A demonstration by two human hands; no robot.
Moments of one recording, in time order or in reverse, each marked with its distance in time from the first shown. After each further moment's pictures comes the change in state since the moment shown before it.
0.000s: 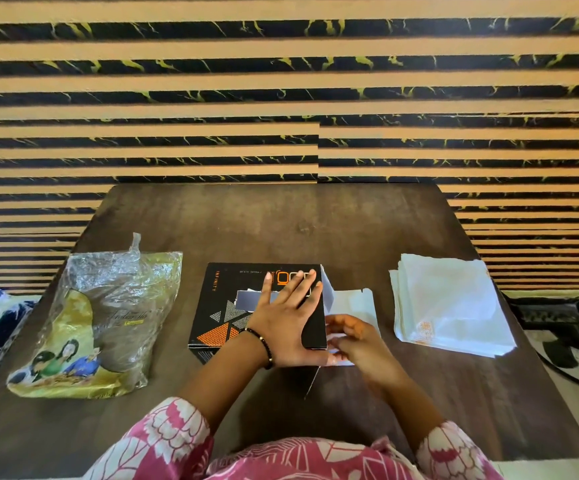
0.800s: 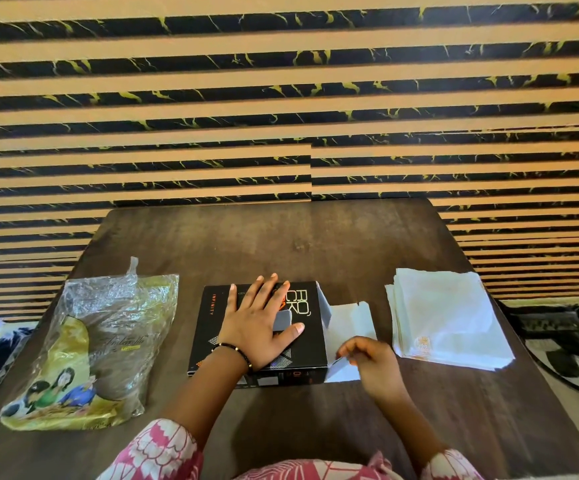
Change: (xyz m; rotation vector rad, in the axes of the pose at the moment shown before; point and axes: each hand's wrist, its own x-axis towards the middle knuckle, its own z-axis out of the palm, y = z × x) left_hand -0.002 -0.032 -0.003 -0.068 0.178 -0.261; right_hand -0.011 0.010 -0.010 -0.400 0.288 -0.251
